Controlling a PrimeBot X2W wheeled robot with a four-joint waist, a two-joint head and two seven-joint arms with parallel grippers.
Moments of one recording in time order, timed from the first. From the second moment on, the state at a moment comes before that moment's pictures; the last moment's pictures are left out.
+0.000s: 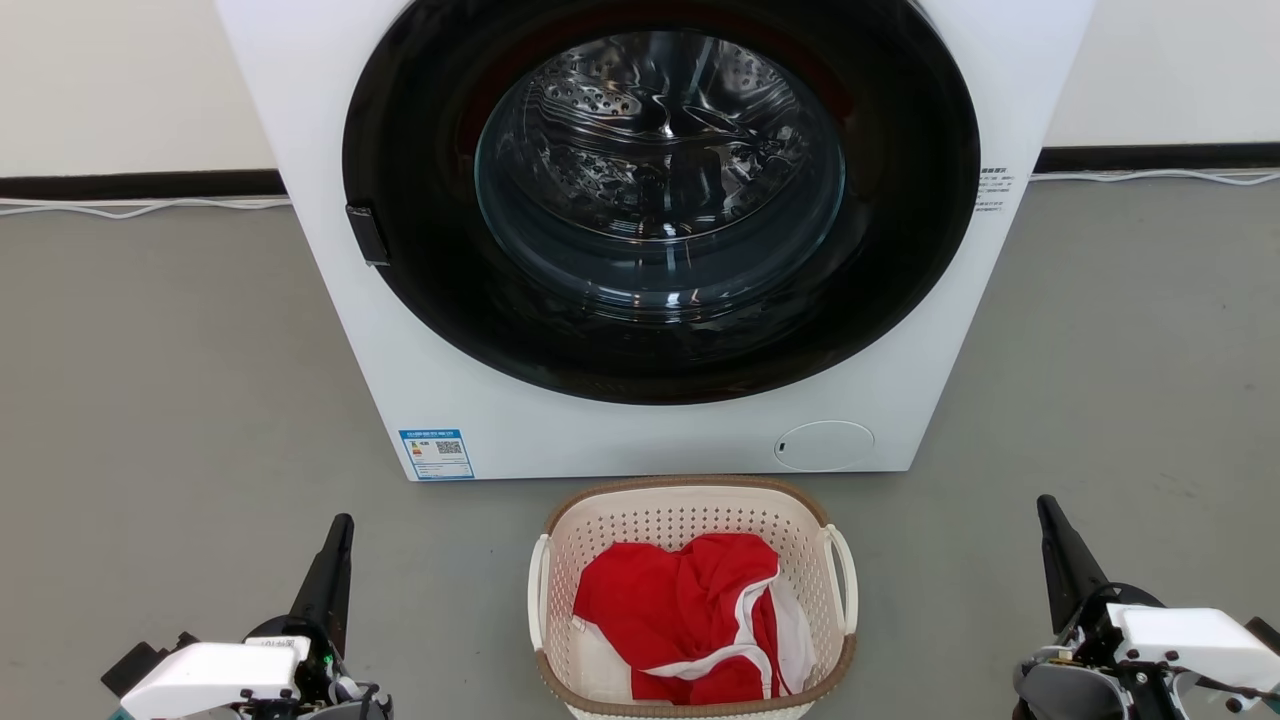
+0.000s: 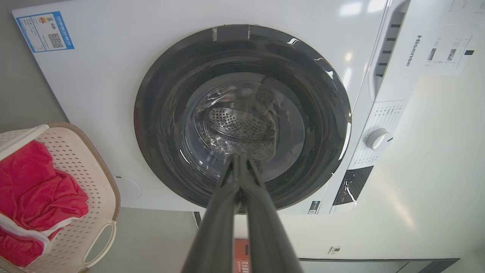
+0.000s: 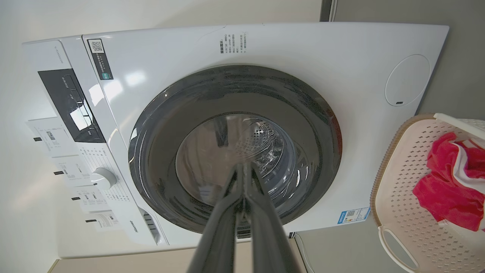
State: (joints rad) left arm -0.05 0.04 0.08 0.27 -1.60 -0.12 0.11; right arm -0.07 -0.04 -0.13 0.27 1.60 0.12 0.11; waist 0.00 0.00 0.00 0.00
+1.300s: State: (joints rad) left arm -0.05 0.04 0.08 0.27 -1.60 -0.12 0.11; right arm -0.07 -0.04 -0.13 0.27 1.60 0.12 0.11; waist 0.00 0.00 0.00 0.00
